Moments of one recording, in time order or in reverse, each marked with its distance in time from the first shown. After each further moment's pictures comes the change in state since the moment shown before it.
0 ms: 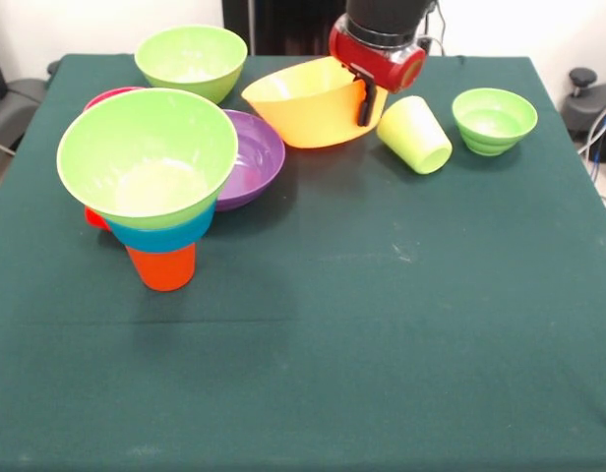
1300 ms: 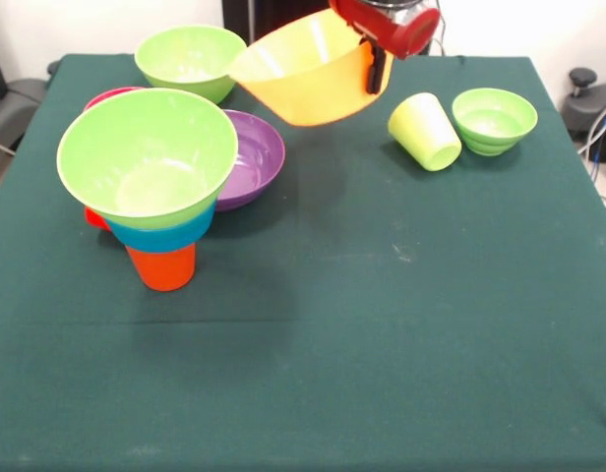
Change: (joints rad) arm 0.046 -0.040 -0.117 -0.220 0.070 0.421 0.054
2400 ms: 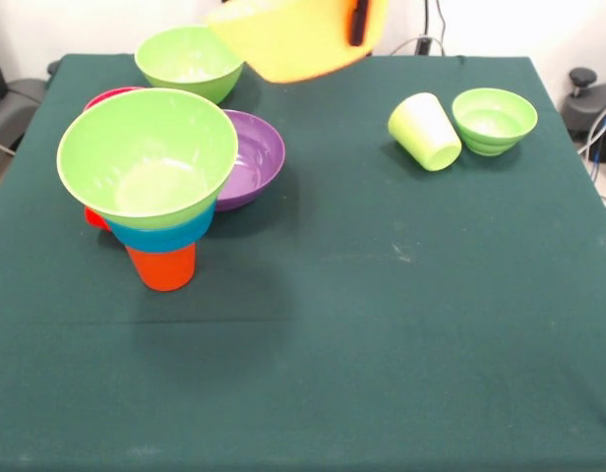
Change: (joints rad) arm -0.041 -0.086 -0.049 -0.093 -0.013 0.138 0.087
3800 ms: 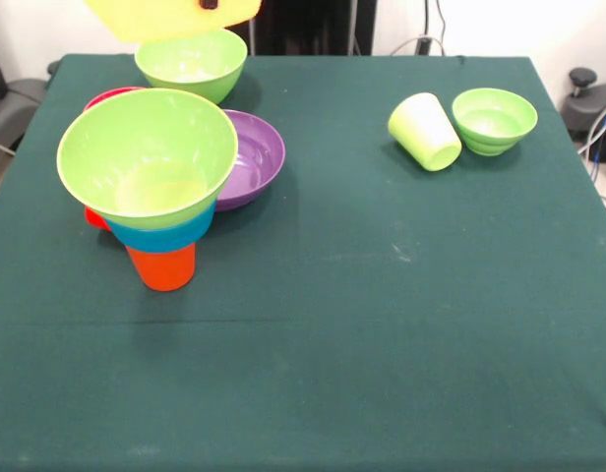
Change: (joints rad) arm -0.142 0.014 0.006 -0.264 -0.185 0.148 0.000
